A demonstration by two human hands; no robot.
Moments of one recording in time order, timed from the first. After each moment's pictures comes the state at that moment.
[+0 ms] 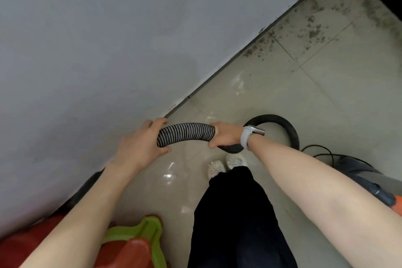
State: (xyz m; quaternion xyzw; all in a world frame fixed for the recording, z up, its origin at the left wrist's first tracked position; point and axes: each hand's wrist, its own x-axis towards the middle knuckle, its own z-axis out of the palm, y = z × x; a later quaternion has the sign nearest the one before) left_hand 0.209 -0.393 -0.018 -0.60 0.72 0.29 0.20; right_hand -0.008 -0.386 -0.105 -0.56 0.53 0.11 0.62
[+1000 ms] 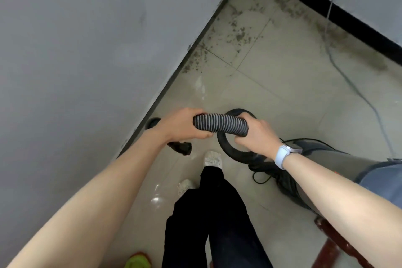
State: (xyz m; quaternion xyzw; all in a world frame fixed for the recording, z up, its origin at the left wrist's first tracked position) left_hand -0.090 -0.470 -0.029 -0.33 0.81 0.45 0.18; right_hand -0.264 -0.336 -0.038 -0.45 0.79 -0.01 0.42
